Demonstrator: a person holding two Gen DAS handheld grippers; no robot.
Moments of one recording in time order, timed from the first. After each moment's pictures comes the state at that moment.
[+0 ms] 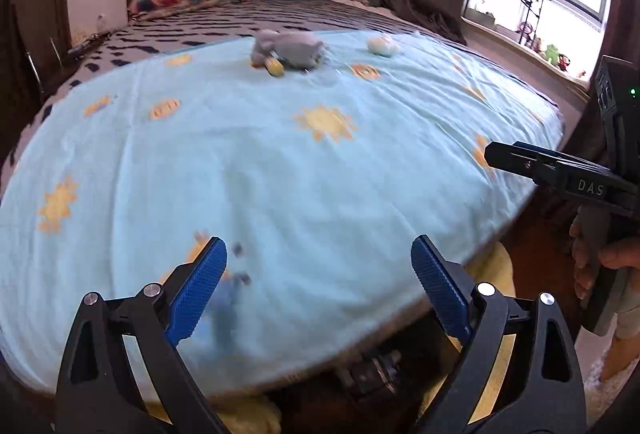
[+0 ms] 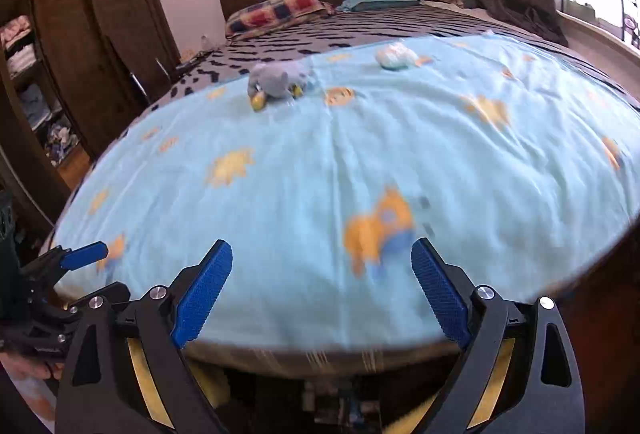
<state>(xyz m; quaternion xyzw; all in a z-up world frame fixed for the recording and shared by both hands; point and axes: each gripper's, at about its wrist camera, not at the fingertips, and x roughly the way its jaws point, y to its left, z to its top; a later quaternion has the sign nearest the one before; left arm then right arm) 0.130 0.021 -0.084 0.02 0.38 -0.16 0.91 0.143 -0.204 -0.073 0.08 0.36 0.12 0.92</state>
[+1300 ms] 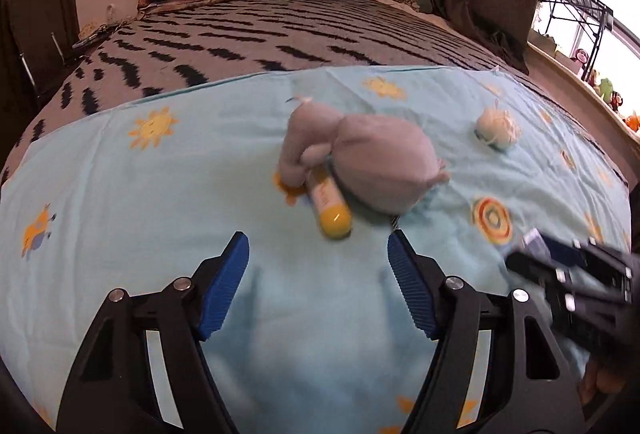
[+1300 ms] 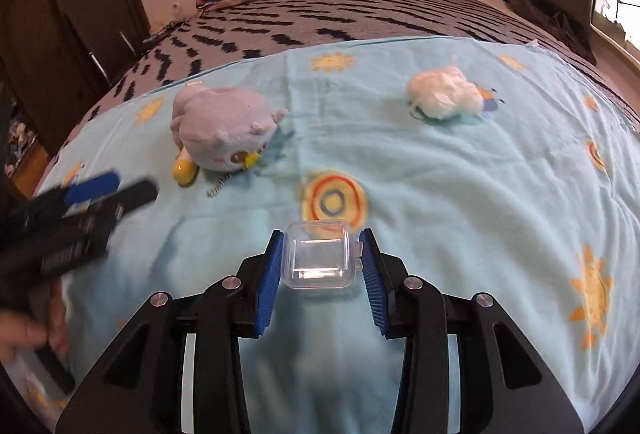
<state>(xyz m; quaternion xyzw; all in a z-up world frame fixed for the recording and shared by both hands) 0.383 -0.002 -0.079 0.00 0.40 -0.11 0.91 0.319 -0.191 -0.090 0.04 0.42 0.08 0.90</state>
